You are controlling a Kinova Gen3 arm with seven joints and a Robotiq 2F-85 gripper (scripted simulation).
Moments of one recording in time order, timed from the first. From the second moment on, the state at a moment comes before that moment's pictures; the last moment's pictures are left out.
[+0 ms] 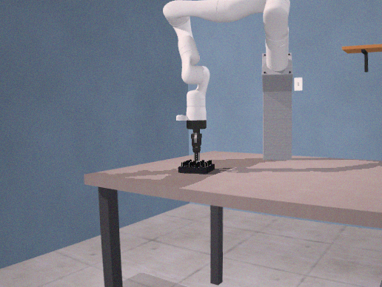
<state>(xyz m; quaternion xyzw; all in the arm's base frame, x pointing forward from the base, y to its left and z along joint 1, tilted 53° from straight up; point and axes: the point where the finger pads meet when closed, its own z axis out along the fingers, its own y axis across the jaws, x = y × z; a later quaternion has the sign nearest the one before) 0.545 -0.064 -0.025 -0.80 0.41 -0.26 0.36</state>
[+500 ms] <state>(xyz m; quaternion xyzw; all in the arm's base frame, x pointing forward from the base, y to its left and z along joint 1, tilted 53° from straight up) 0.528 -0.067 -0.012 -0.80 0.41 -0.25 0.37</state>
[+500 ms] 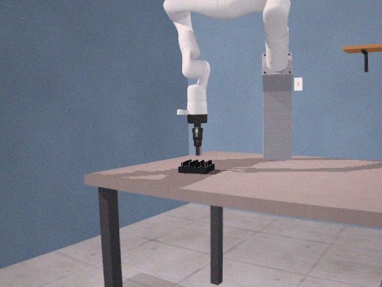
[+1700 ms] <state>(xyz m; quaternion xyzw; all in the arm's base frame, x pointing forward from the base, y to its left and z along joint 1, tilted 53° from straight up) 0.483 -0.081 0.026 -0.80 0.41 -0.25 0.37</state>
